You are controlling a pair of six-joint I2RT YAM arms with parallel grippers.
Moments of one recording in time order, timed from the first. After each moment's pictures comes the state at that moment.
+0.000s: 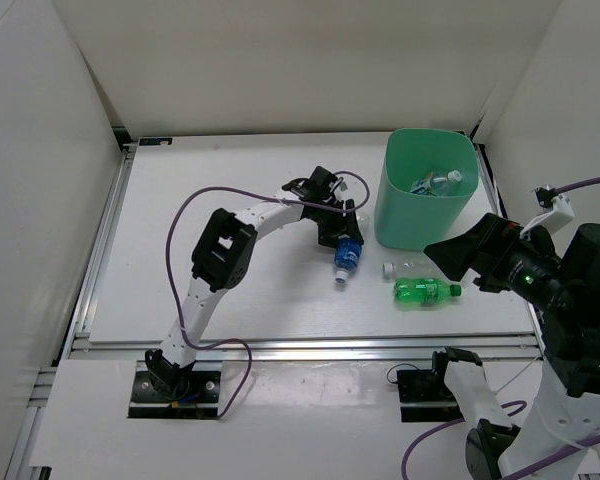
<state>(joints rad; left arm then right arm) -0.67 2.41 1.95 -0.54 0.52 -0.71 -0.13 0.82 1.78 -1.43 -0.61 0.36</state>
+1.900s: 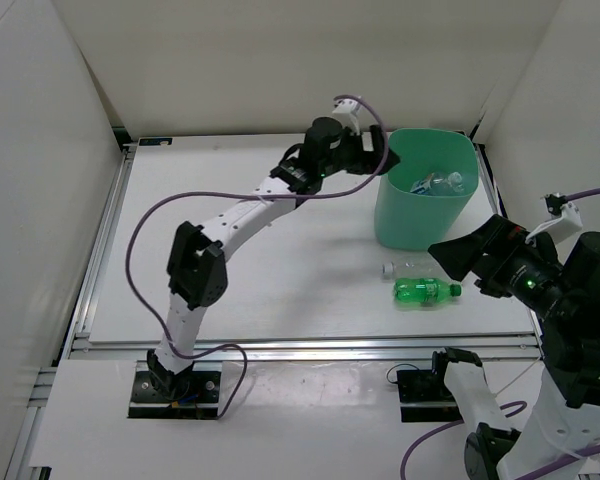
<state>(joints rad) -0.76 2.18 2.11 -0.02 0.21 -0.56 -0.13 0.80 1.79 -1.43 -0.58 0.42</state>
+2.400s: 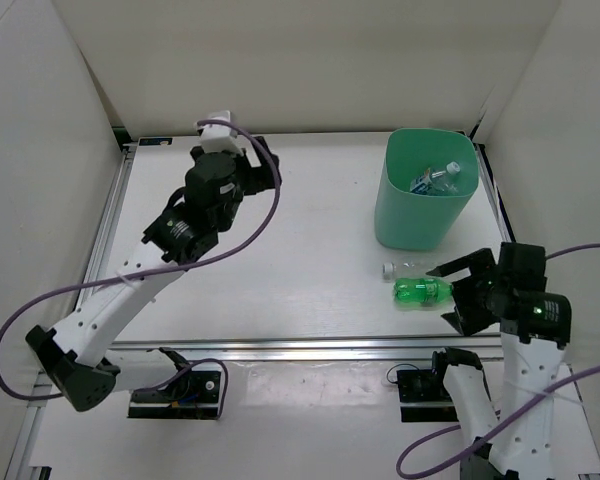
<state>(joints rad) -0.71 1.25 1.39 -0.27 -0.49 -0.38 -0.14 0.67 1.13 -1.42 -0.21 1.02</state>
